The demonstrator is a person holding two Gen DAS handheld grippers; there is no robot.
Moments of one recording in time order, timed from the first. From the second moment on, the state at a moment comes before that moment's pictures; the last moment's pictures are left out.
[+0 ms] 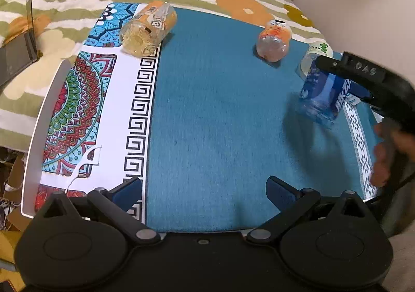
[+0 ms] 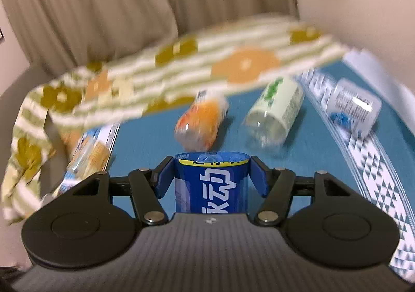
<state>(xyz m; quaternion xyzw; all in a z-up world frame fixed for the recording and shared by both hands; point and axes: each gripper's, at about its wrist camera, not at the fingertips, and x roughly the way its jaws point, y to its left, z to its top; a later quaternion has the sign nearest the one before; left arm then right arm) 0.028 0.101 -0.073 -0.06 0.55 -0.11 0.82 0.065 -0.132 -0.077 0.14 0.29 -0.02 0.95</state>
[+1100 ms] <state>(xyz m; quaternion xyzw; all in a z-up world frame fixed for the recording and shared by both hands) 0.019 0.107 -0.079 -0.04 0.54 -0.11 0.83 0.022 -0.092 -0.114 0.06 0.29 -0.04 0.95</state>
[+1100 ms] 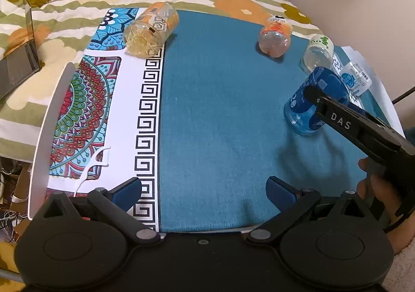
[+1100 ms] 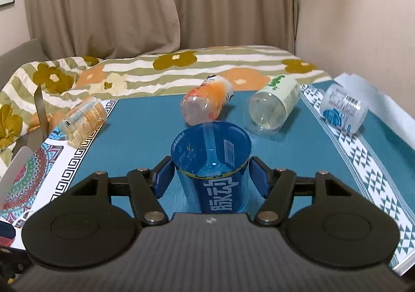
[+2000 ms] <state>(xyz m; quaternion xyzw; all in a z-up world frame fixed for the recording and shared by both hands) -0.004 0.061 0.008 -0.01 0.45 -0.07 0.89 -0.015 -0.155 -0.007 0.00 0.43 0.01 0.90</state>
